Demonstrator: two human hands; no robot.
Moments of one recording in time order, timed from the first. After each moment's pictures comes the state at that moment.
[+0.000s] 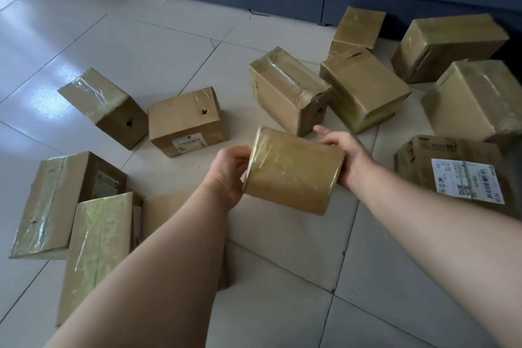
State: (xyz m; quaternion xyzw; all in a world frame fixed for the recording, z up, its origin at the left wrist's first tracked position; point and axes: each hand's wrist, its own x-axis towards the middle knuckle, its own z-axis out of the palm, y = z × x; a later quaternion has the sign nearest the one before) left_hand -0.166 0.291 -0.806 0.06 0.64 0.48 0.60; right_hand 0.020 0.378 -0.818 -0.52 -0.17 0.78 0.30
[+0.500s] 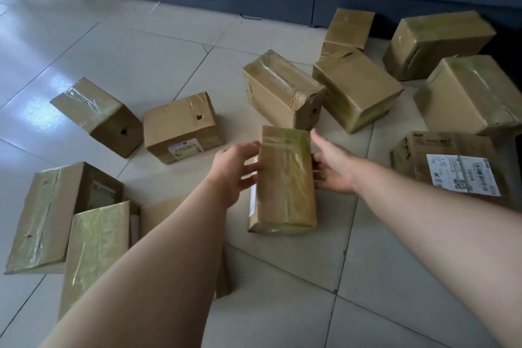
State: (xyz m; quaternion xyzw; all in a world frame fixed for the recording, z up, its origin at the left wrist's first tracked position) left_hand -0.160 0.304 -0.798 0.13 0.70 0.42 0.56; right_hand 0.016 0.370 -0.827 -0.59 -0.32 0.74 0.08
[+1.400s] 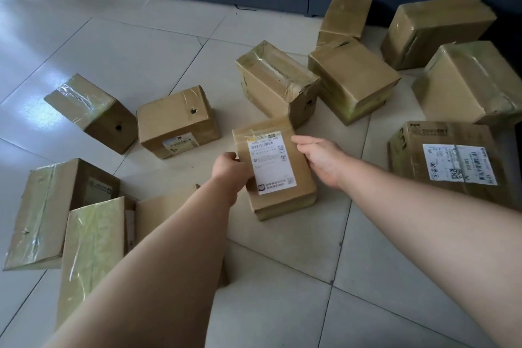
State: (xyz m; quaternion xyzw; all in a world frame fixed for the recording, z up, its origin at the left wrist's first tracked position) left_hand -0.154 0.303 -0.834 0.20 0.82 0.28 0.46; right_hand 0.008 0.367 -0.843 -0.59 -0.39 0.68 0.20
